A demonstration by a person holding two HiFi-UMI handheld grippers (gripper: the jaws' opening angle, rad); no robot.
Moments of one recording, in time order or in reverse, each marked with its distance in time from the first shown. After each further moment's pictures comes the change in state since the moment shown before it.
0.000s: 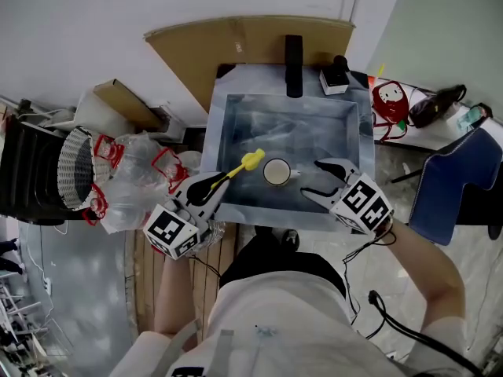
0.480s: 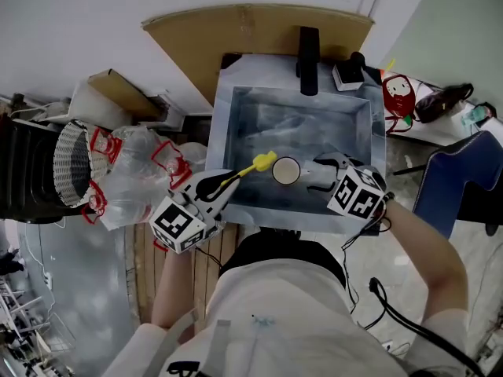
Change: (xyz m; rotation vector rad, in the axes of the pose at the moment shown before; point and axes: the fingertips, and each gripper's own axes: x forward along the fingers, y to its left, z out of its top) left arm 0.014 0.020 -0.023 -0.038 0.076 -0.098; right arm 0.057 -0.009 -0.036 -0.274 0.294 0.114
